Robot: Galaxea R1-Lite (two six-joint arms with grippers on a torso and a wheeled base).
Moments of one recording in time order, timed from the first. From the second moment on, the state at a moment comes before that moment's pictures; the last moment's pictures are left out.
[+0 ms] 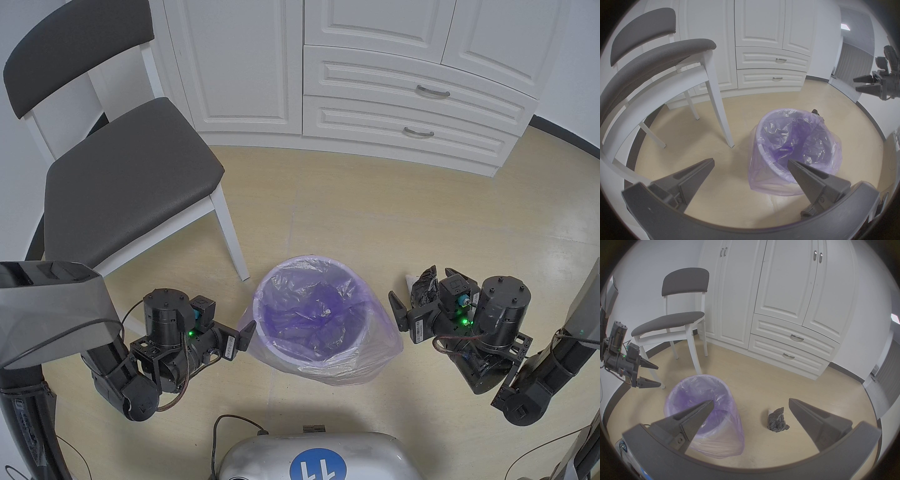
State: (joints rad) left arm -0.45 2.15 -0.54 -1.28 0.14 0.13; right arm 0.62 1.92 -0.46 -1.38 -0.49 -0.23
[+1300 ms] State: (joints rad) left arm -0.45 2.33 -1.41 -0.36 0.02 0.21; right arm 0.52 1.96 -0.48 -1.36 -0.43 -0.23
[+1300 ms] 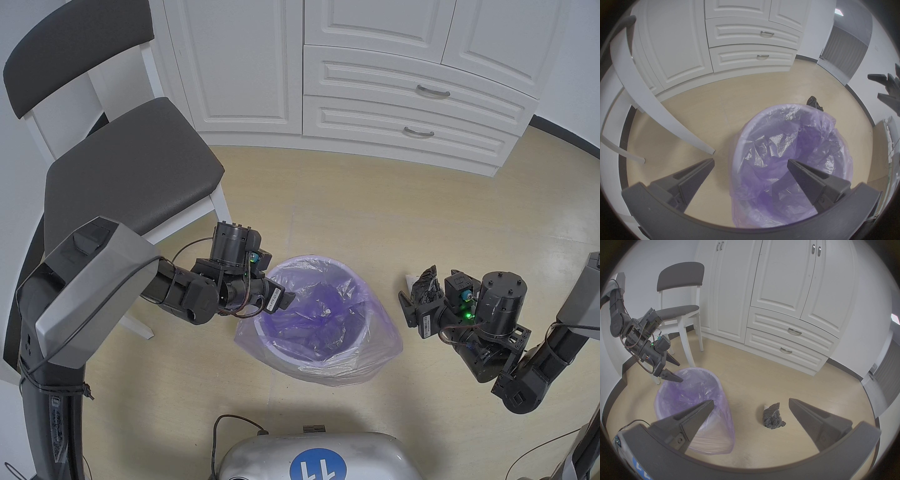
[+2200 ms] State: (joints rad) left arm -0.42 2.51 -1.68 -0.30 0.08 0.26; right arm 0.51 2.02 -0.51 -1.37 -0.43 -0.23
